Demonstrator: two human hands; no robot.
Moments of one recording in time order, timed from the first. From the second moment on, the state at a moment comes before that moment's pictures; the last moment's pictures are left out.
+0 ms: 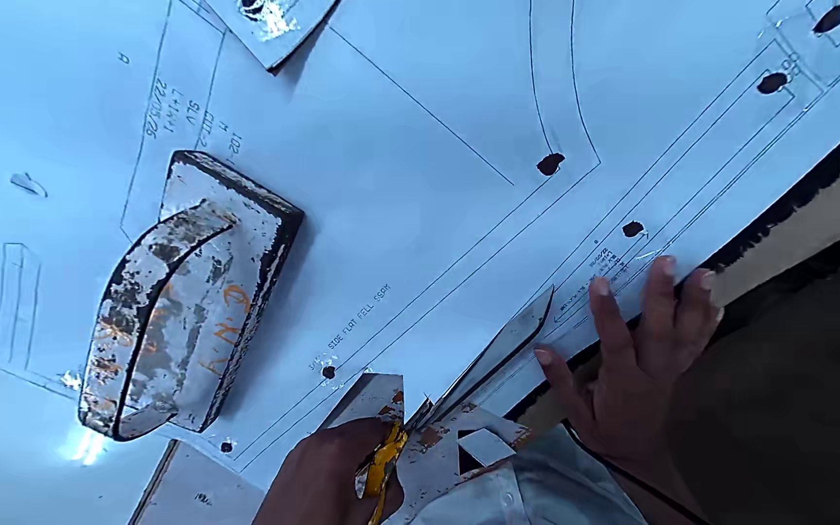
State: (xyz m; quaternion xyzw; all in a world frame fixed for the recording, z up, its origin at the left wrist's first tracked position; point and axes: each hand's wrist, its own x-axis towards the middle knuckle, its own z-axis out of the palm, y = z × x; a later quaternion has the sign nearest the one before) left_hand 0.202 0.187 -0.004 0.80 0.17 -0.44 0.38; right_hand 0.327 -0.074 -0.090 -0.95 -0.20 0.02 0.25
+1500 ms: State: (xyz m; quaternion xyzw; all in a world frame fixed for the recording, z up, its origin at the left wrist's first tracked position) left_hand 0.223 0.162 -0.014 0.83 0.18 -0.36 0.39; right_hand 0.323 -0.076 -0.106 -0.95 -0.20 0.00 0.24
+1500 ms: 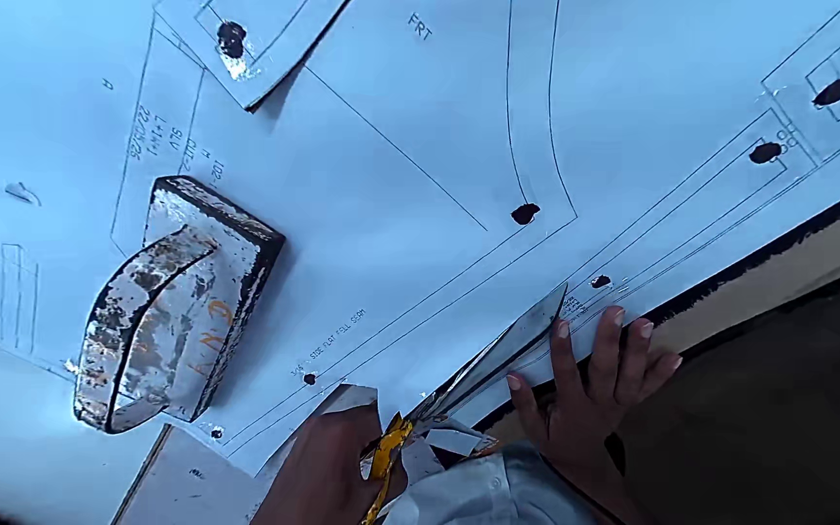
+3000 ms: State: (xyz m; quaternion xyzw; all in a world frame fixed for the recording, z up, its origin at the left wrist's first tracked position) left_hand 0.245 0.159 -0.012 0.85 0.16 -0.35 0.36; right_hand 0.320 -0.076 -0.107 -0.95 -0.19 0.01 0.24
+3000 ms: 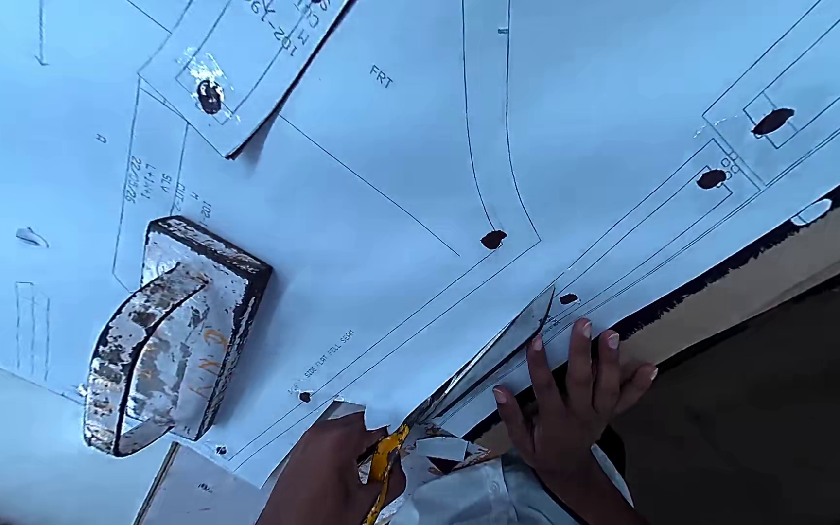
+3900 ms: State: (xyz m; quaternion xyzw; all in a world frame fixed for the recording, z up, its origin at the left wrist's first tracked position) left_hand 0.275 0.152 -0.004 0.81 0.18 -0.40 0.40; right_hand 0.322 -0.075 -0.106 -0.95 -0.19 0.01 0.24
